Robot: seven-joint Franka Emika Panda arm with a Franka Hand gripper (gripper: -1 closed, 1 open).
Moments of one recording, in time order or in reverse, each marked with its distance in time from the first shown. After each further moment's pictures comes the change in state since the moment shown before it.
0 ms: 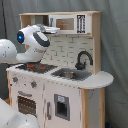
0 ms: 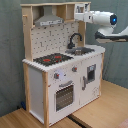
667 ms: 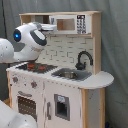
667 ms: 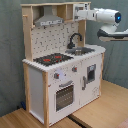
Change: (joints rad) arm 0.116 0.005 -0.081 -0.025 0.000 0.003 -0.046
